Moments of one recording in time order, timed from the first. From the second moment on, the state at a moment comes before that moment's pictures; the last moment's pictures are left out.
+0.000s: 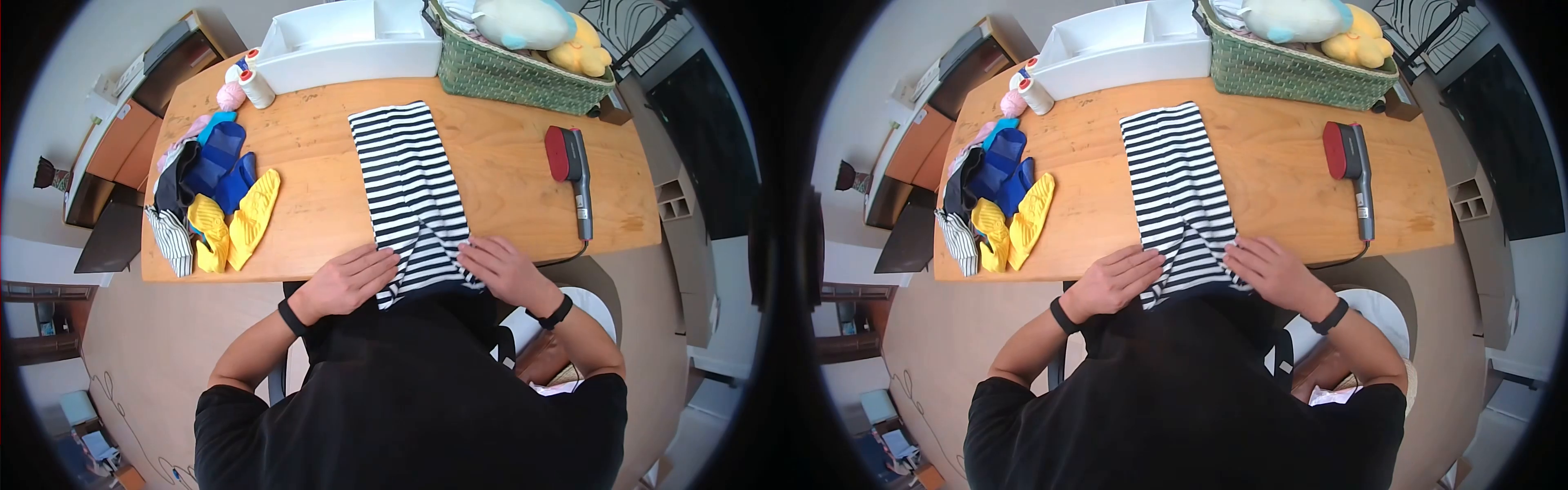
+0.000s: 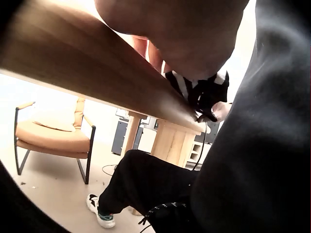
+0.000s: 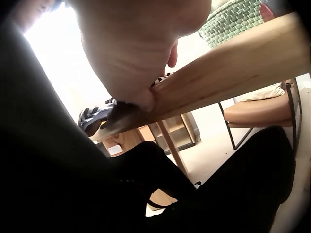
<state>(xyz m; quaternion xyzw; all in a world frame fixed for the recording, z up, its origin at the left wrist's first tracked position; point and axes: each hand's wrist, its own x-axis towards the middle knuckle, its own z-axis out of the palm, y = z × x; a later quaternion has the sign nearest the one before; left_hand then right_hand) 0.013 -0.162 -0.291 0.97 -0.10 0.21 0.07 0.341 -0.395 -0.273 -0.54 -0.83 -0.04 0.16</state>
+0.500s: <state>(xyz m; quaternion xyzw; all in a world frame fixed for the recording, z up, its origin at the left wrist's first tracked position) 0.049 -0.112 -0.304 0.66 0.30 0.18 0.67 0.348 -0.296 -0.291 -0.61 -0.38 0.44 0.54</state>
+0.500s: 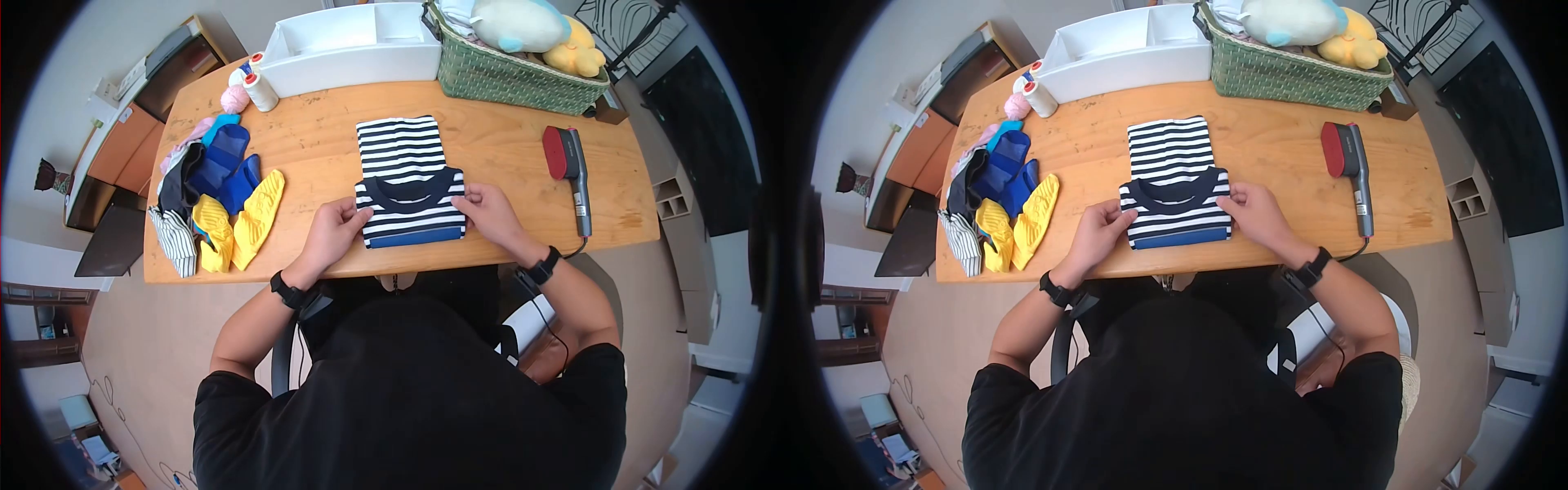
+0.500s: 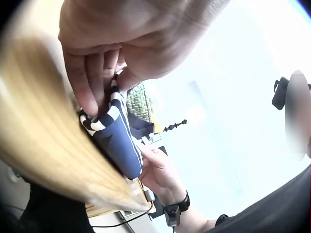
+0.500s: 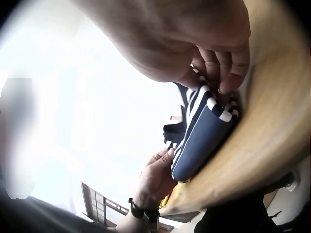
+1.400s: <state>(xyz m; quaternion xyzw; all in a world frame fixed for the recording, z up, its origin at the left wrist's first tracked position) 0.037 -0.135 -0.265 0.98 0.06 0.18 0.07 0.327 -0.323 -0.262 -0.63 -0.76 0.03 0.16</state>
